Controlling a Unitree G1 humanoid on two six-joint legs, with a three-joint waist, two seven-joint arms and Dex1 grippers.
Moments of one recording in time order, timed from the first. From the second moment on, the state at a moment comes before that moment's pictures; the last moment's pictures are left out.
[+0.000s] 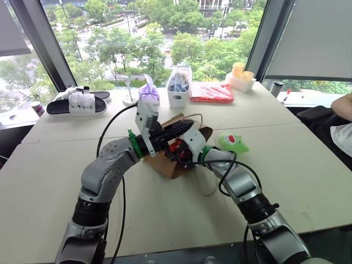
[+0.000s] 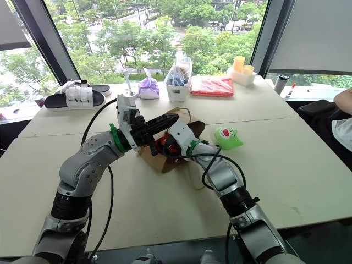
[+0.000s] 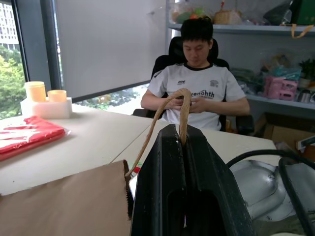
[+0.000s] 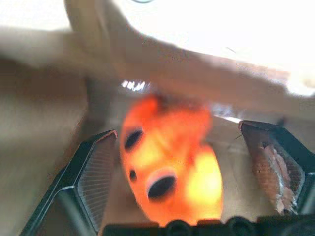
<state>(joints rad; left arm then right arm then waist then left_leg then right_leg) -0.63 0.30 -0.02 -0.24 -0.61 0.51 -0.71 -0.67 -0.30 0.29 -0.01 0.00 0.49 0.48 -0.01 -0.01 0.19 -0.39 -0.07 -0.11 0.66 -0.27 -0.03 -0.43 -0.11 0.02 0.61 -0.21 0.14</state>
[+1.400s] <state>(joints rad) -0.62 0.30 -0.02 -0.21 -0.58 0.48 -0.69 -0.63 -0.51 0.02 0.33 -0.01 0.35 0.42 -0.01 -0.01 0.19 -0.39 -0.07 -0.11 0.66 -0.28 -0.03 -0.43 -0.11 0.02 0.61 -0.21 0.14</state>
